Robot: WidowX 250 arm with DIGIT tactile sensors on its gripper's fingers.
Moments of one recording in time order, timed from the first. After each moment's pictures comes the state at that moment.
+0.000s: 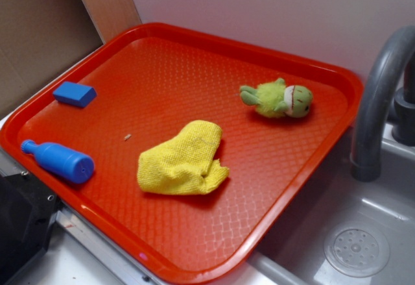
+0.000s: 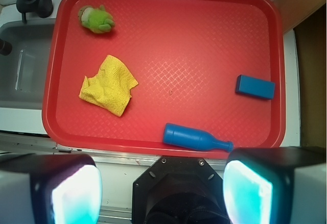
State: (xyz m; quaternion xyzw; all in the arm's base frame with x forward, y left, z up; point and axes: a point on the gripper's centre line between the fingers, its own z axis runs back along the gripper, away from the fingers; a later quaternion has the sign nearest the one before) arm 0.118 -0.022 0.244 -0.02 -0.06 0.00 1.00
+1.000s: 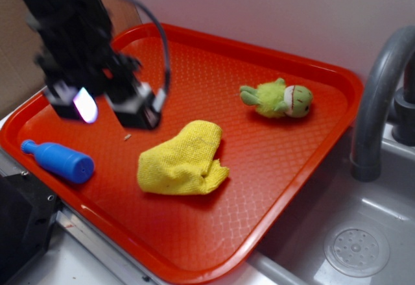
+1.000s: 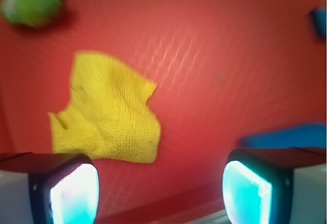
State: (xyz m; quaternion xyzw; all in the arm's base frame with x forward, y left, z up) arm 0.161 -0.093 0.088 -0.03 -0.01 0.17 0.98
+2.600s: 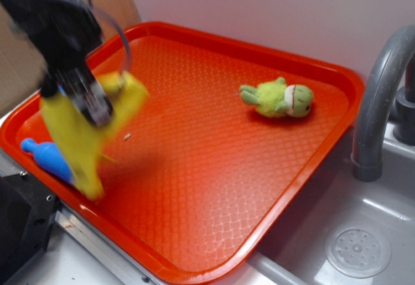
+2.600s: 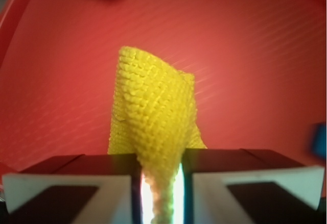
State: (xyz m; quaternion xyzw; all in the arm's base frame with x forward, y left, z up) arm 0.172 -0.032 0.131 0.01 -0.09 -0.11 0.99
